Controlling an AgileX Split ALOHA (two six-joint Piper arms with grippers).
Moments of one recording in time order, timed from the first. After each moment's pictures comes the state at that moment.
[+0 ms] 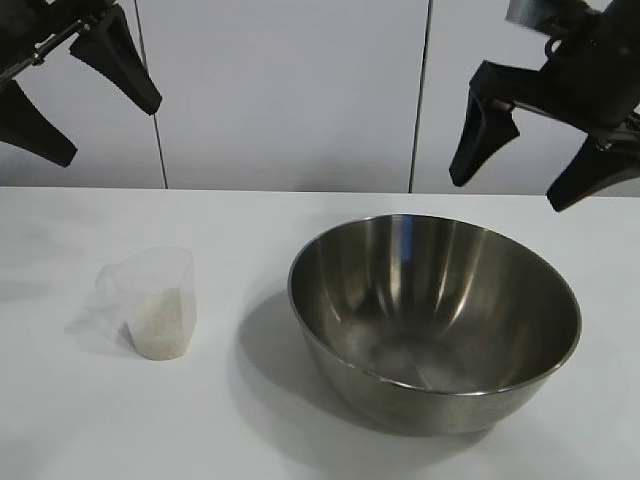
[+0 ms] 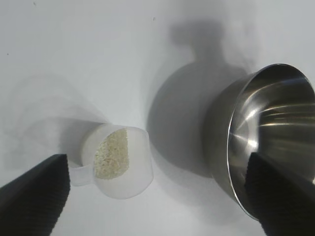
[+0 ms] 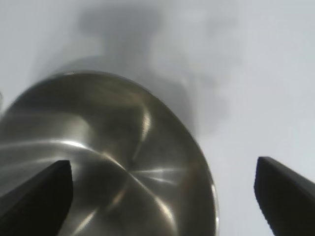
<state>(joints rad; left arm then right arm) -0.10 1.76 -1.37 -0.66 0.99 0.32 0.10 1.79 -1.12 0.29 0.77 -0.20</state>
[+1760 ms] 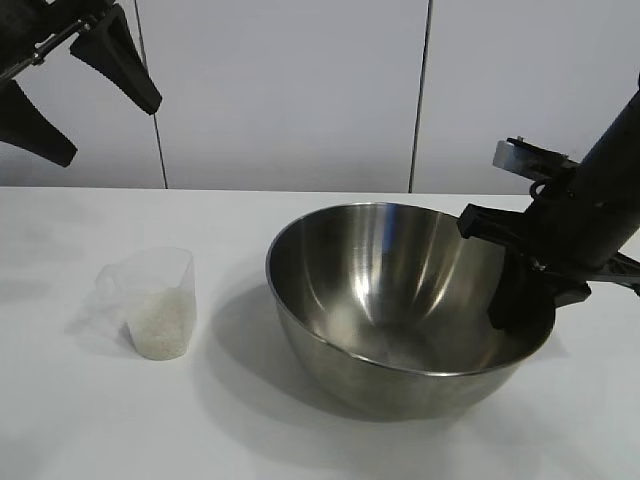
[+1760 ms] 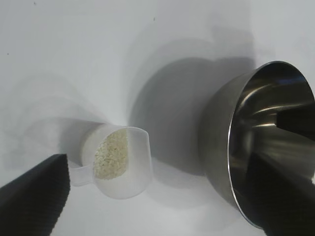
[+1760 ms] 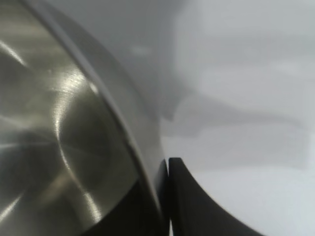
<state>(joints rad) -0.10 1.76 -1.37 -0.66 0.99 0.32 0.11 1.83 -1.02 0.62 0.66 -0.41</state>
